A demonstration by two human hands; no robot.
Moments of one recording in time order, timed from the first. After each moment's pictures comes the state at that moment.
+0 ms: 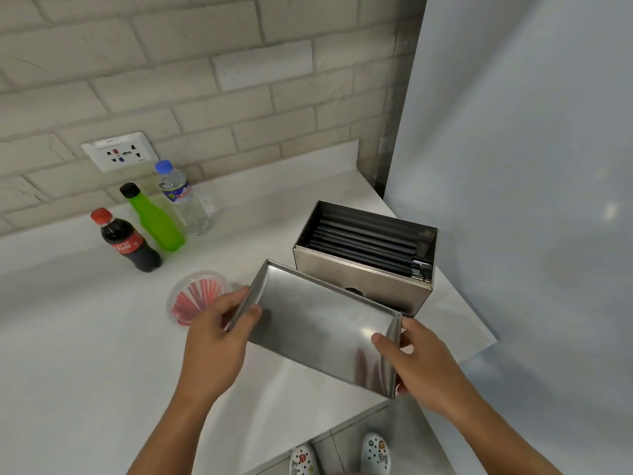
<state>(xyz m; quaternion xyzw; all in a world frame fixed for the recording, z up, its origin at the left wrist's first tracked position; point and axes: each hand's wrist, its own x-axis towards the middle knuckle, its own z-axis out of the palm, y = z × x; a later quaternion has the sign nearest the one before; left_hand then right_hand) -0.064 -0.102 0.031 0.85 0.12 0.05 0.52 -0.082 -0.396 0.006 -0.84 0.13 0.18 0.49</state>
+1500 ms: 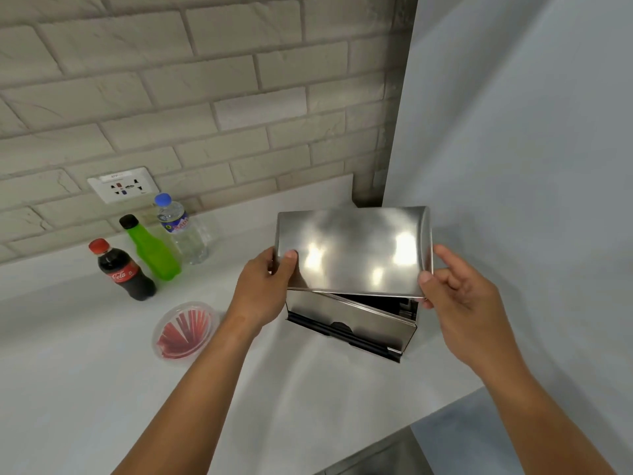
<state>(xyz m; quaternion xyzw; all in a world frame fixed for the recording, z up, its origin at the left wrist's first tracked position) 0.054 -0.172 0.056 0.84 0.08 0.05 0.53 -0.002 -0.461 0.060 -0.77 0.01 -0.12 0.62</state>
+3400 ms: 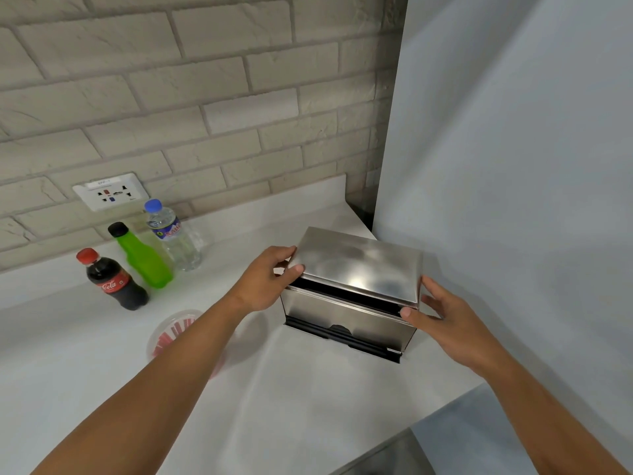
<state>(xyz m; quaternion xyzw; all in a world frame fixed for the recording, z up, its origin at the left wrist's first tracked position) 0.116 -0.143 0.016 0.89 -0.11 -0.06 0.45 0.014 -0.490 0.001 -0.82 0.04 0.08 0.56</state>
